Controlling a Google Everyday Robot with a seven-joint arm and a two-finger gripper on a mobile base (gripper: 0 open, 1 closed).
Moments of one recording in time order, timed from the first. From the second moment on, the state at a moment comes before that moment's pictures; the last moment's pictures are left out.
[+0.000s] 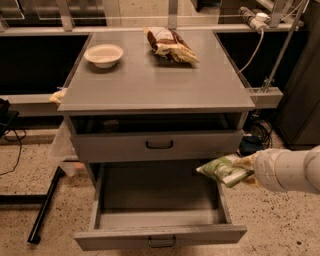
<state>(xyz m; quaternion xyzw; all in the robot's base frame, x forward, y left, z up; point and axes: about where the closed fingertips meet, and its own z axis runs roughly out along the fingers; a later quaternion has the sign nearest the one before) 0.487 -0.246 0.732 -0.77 0.53 -0.18 0.30</state>
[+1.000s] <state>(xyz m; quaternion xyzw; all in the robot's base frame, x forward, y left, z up) 0.485 -0.173 0.999 -0.81 0.41 -0.29 0.31</state>
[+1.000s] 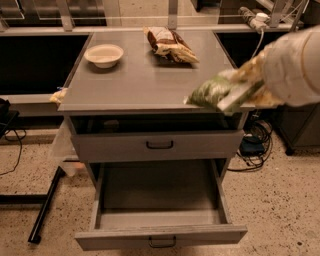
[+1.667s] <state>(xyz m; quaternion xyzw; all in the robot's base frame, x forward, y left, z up) 0.518 -0.160 1.010 -0.80 0.39 -0.31 0.33</state>
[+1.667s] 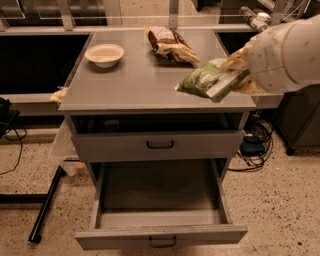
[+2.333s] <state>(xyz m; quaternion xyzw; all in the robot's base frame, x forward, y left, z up) 0.652 -0.120 0.965 -0.80 0.35 -0.30 0.39</state>
